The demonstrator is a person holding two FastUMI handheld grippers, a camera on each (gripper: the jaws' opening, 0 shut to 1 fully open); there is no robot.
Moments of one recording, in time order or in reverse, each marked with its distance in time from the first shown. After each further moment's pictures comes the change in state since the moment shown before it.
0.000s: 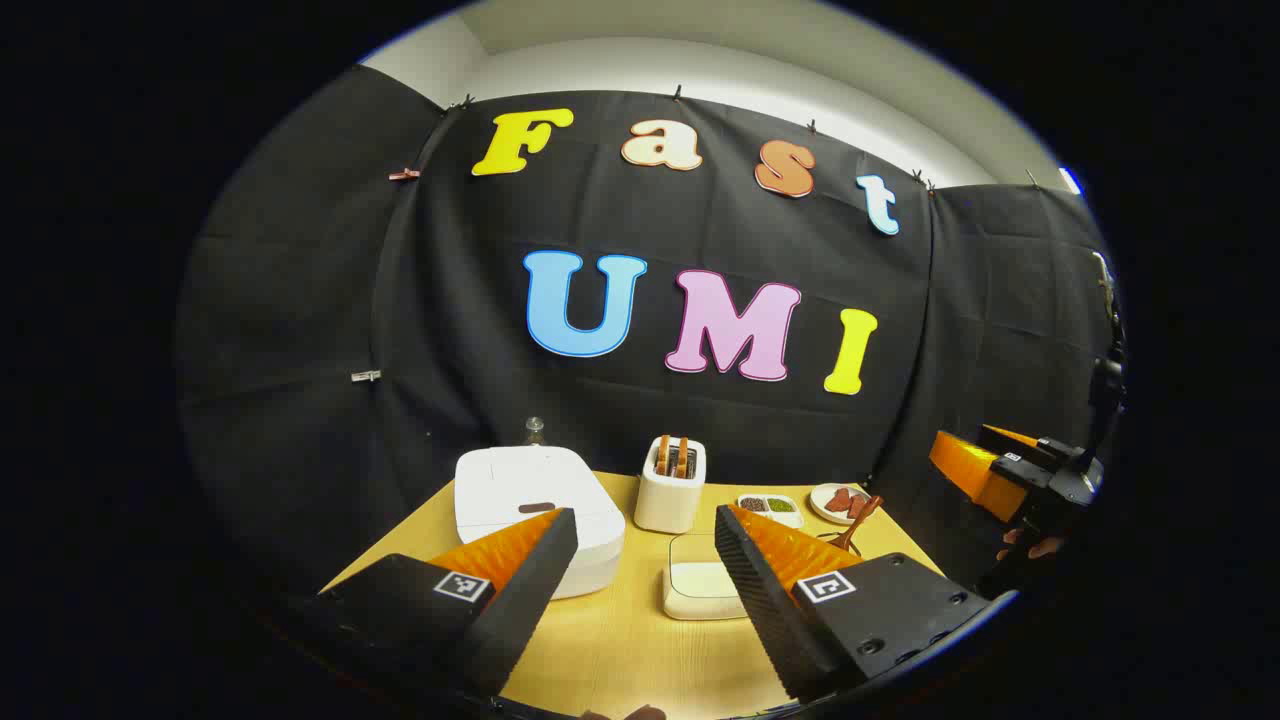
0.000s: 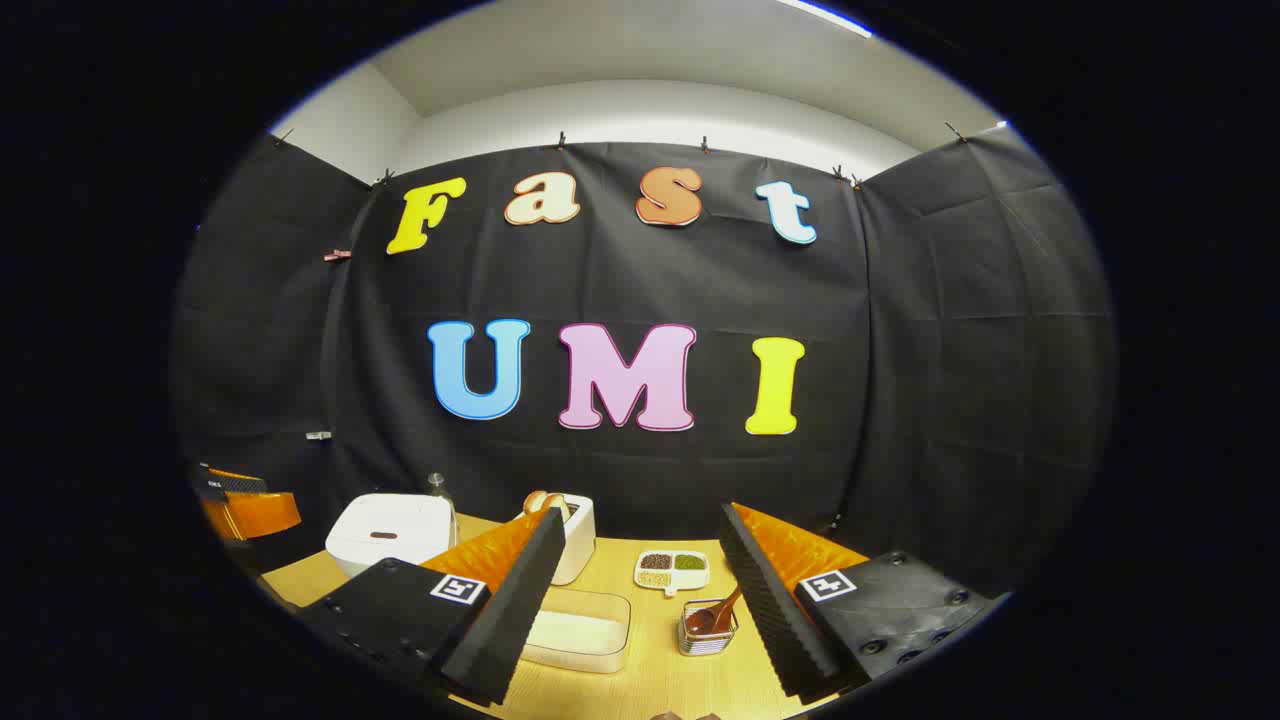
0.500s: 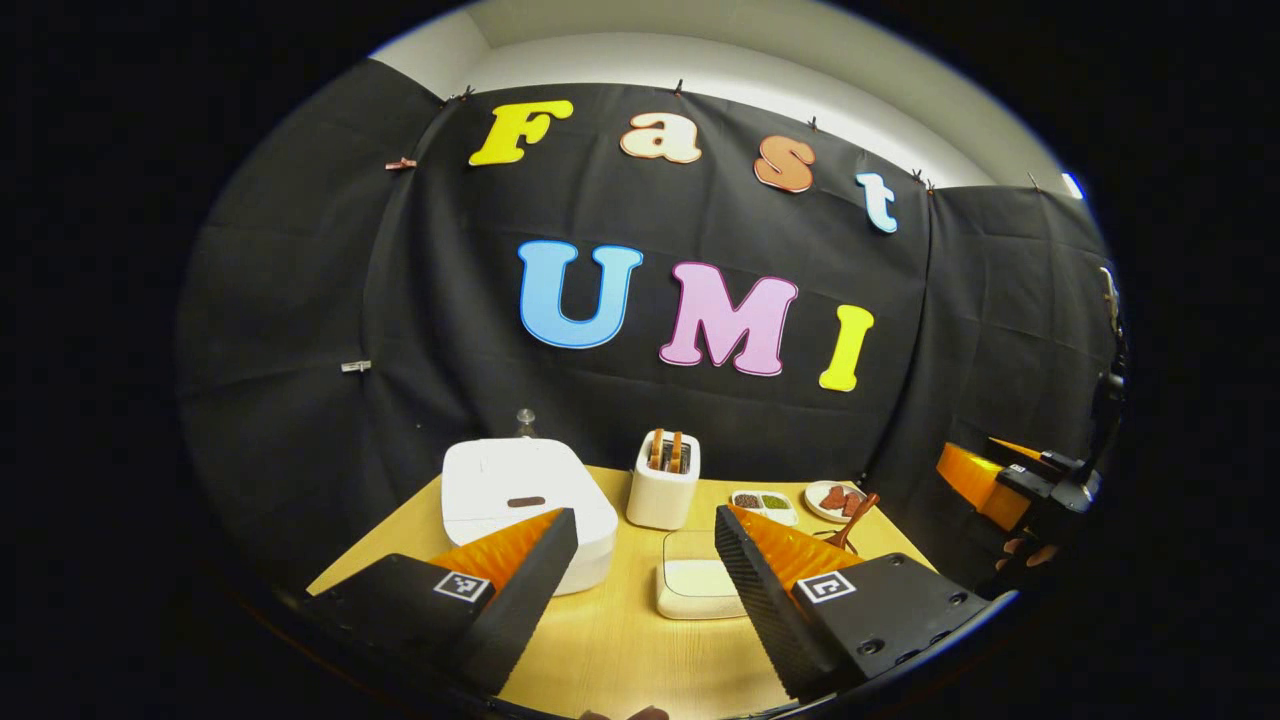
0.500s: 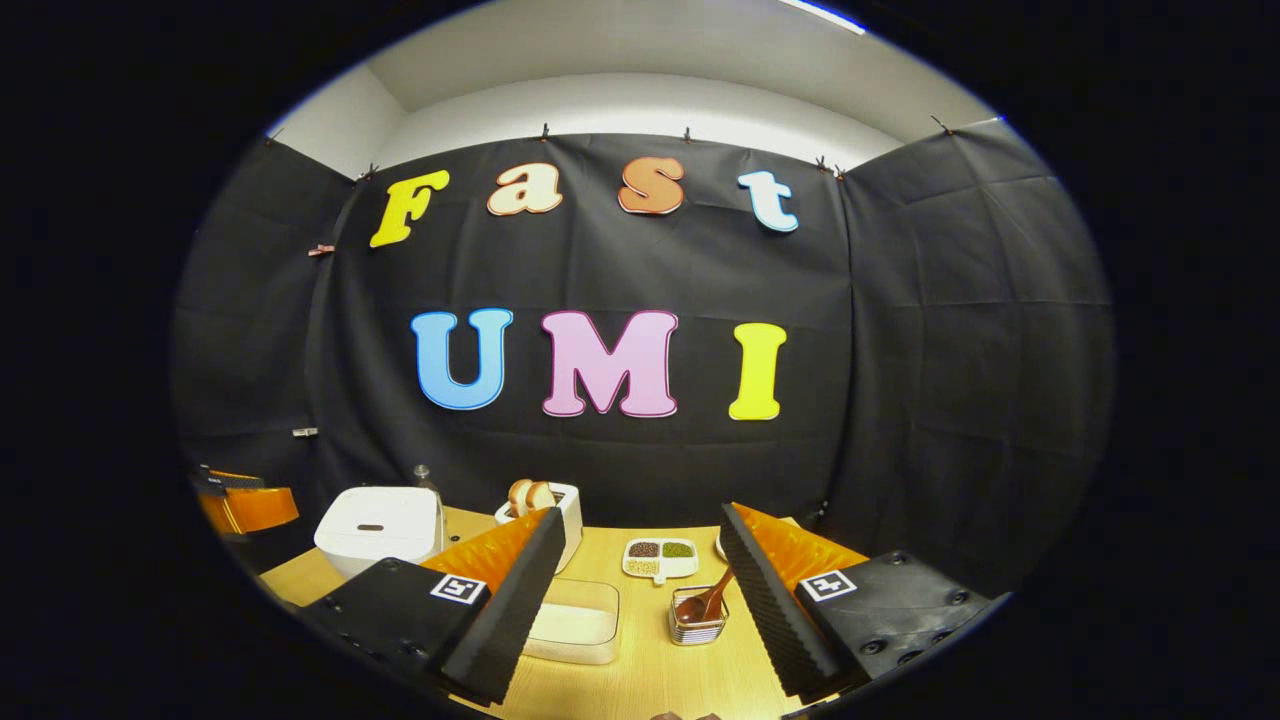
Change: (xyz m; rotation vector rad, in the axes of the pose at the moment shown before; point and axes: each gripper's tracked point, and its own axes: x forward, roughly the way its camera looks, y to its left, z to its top) left arm 0.018 -0.004 -0.016 -0.012 0.025 -0.036; right arm -0.011 -0.022 -0.020 0.017 0.026 -0.071
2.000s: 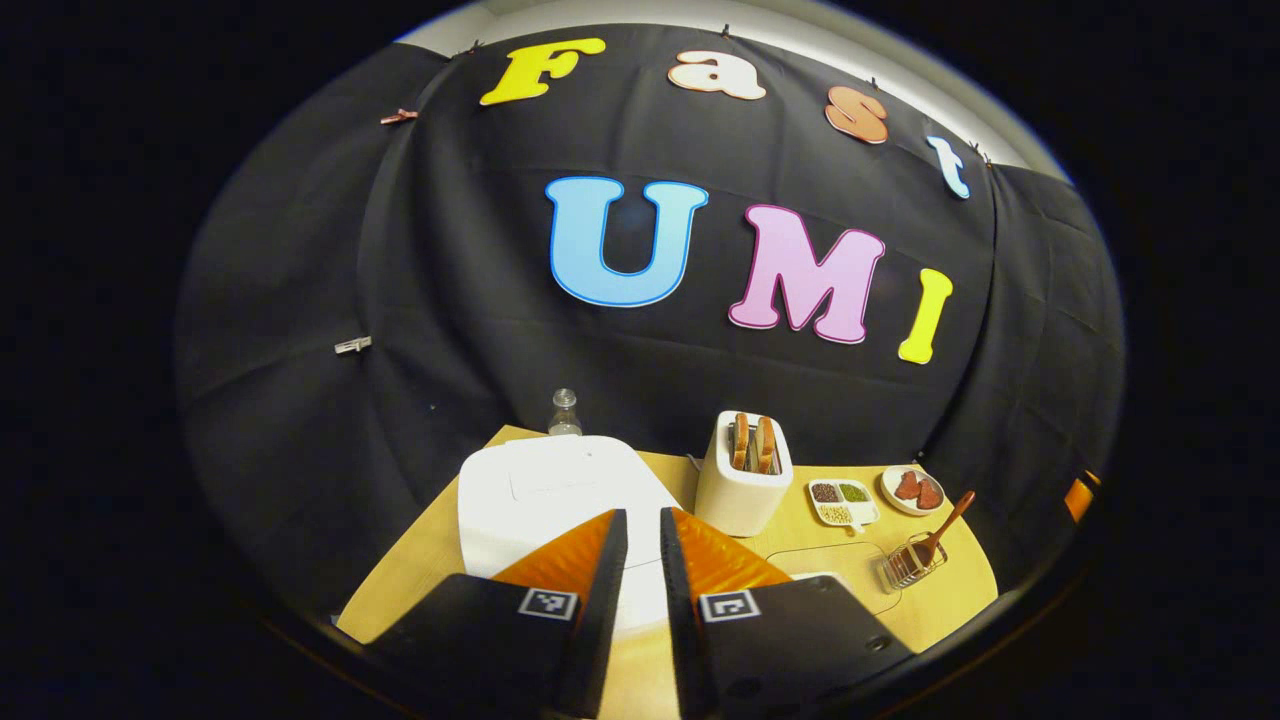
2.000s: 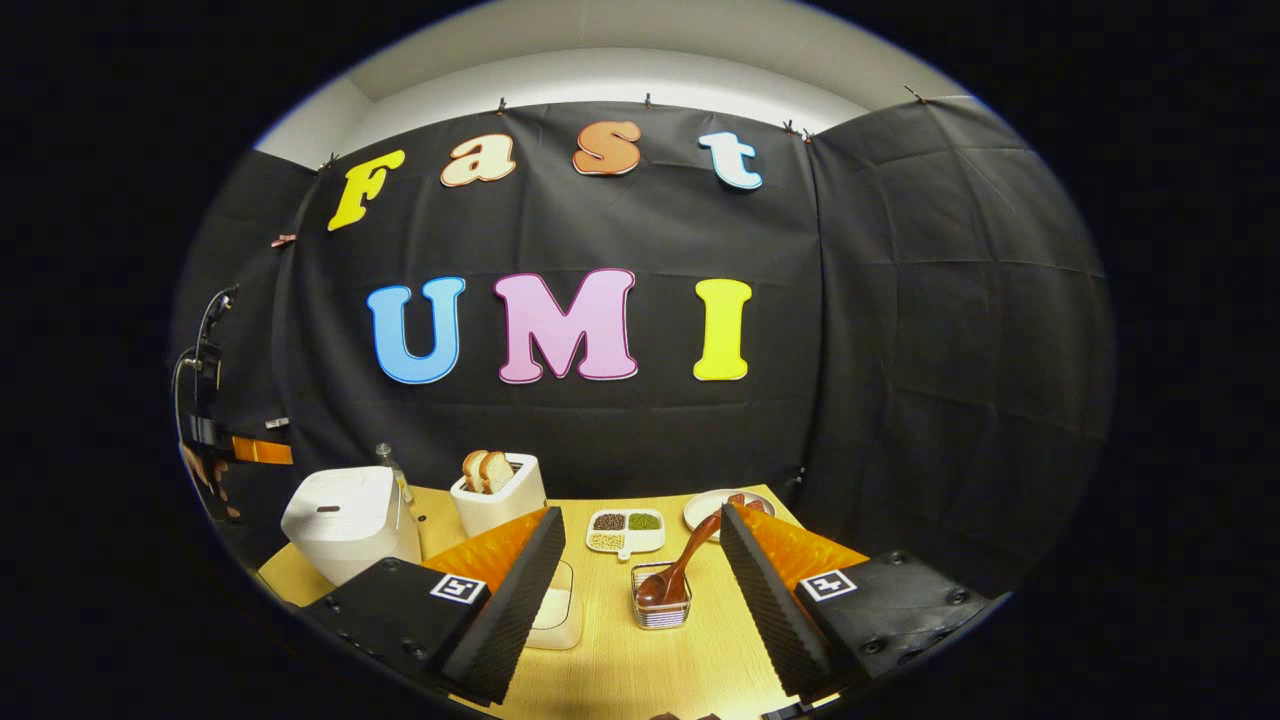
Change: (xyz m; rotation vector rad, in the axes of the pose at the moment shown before) left arm 0.163 0.121 0.002 0.017 0.147 0.075; right arm 0.027 -0.053 -0.046 0.029 0.117 -0.057
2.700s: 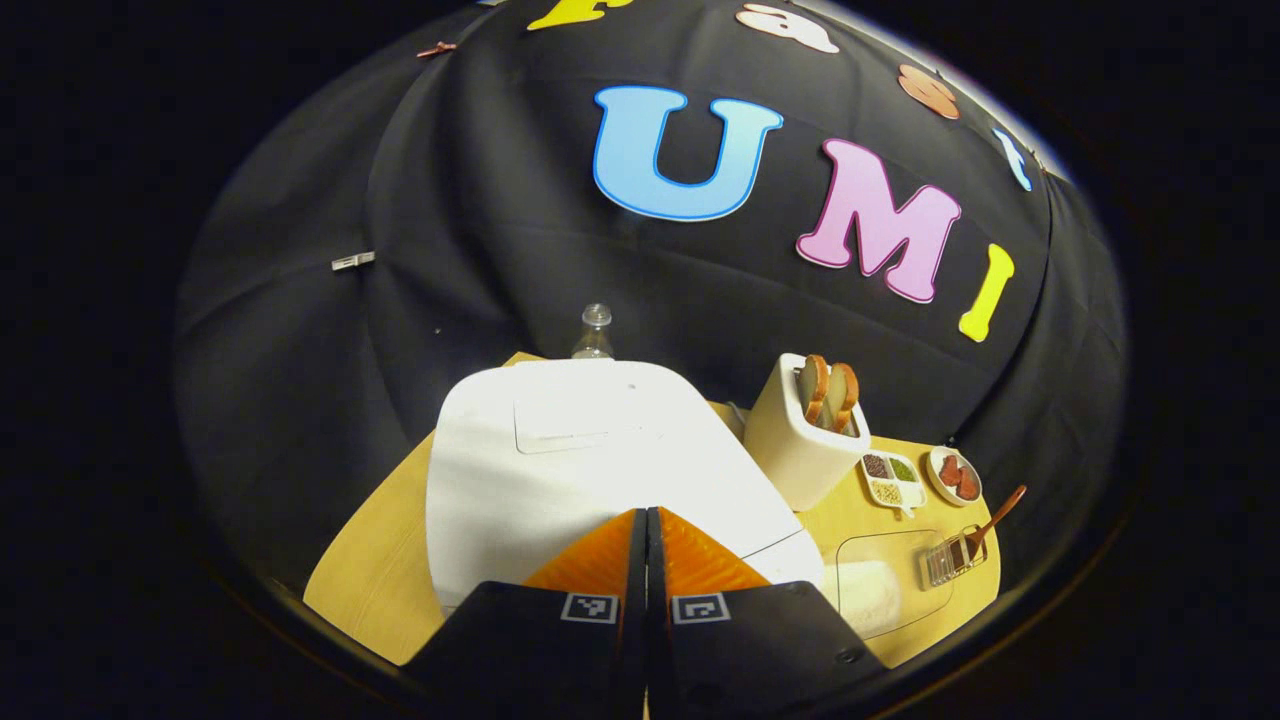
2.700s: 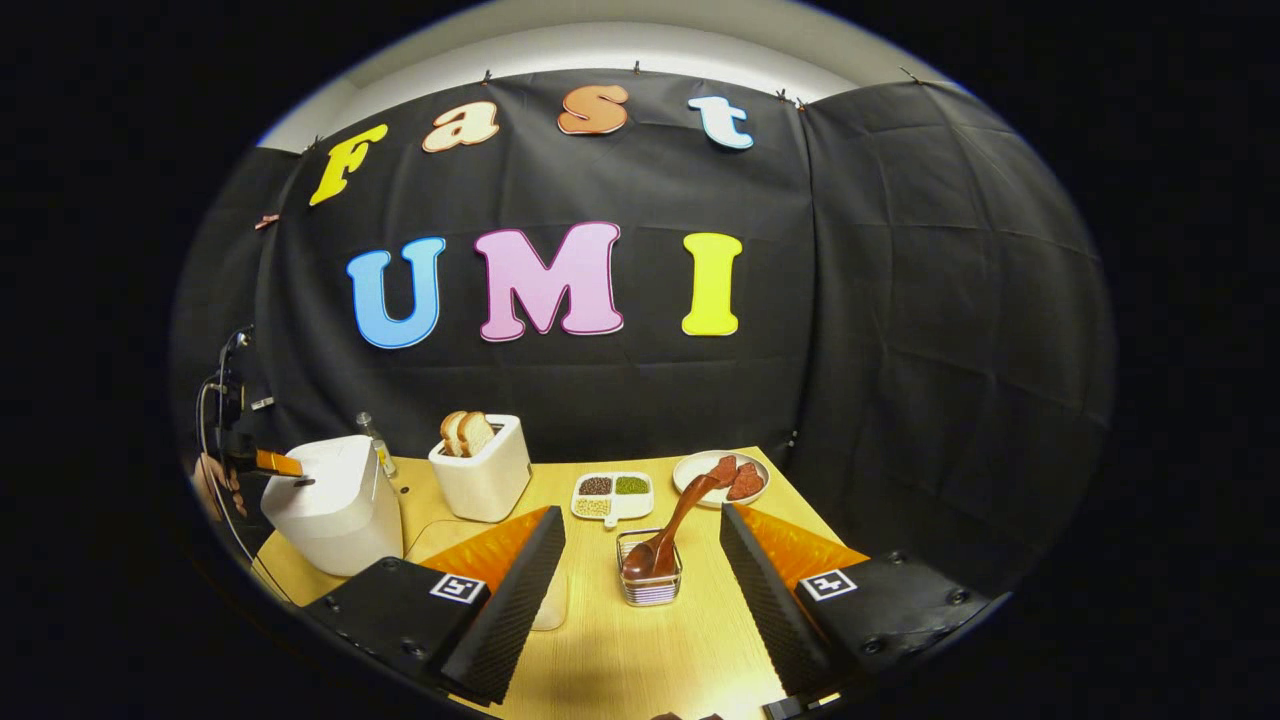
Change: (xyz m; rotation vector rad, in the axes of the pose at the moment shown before) left arm 0.089 0.050 -0.080 -0.124 0.199 0.071; right arm 0.015 -0.016 -0.044 0.006 0.111 -0.032
